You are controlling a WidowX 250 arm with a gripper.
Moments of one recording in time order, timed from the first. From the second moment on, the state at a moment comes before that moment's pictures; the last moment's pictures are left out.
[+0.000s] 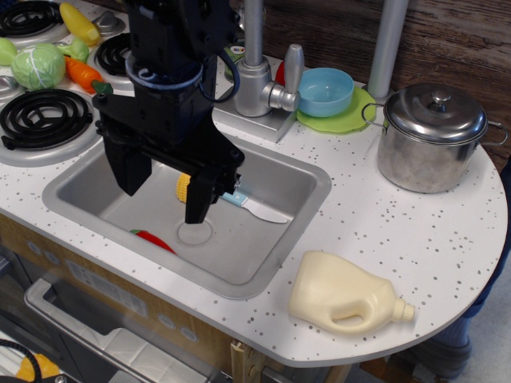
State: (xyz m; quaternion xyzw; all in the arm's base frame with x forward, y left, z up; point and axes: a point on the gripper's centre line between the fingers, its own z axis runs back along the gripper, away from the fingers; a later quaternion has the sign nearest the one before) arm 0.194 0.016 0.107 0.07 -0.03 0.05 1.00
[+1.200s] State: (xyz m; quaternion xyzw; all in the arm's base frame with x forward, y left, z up) arm 0.330 -0.105 0.147 0.10 -0.11 0.01 0.99
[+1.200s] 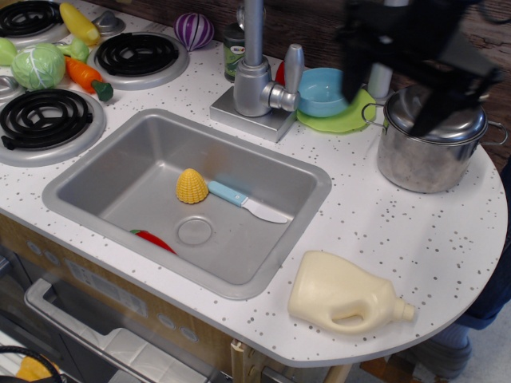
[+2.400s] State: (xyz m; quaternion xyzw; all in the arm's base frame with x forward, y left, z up) arm 0.442 -0.110 0.094 0.03 -0.14 -0.11 0.98
